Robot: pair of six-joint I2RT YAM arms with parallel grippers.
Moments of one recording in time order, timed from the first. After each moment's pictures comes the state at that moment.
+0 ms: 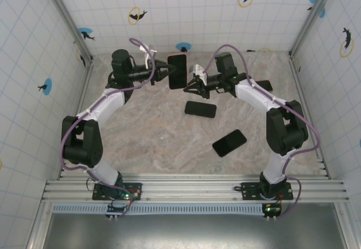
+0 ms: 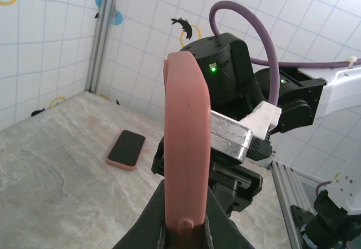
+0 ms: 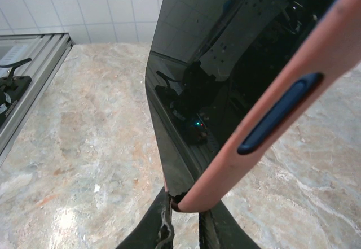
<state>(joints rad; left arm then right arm) -0.26 1.64 1.19 0.42 1.19 -0.30 0.46 1.81 1.39 -0.22 -0.98 -0.58</state>
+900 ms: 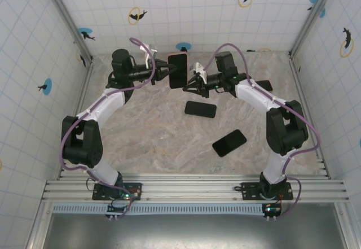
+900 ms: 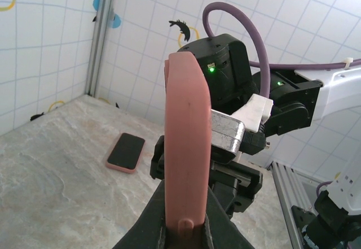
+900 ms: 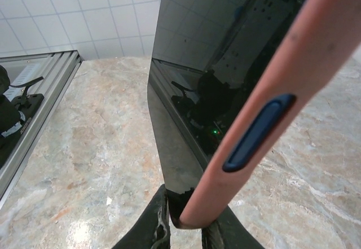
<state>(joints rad) -0.27 1.64 1.20 0.43 1.19 -0.29 0.46 1.81 1.39 -0.19 -1.02 -0.50</state>
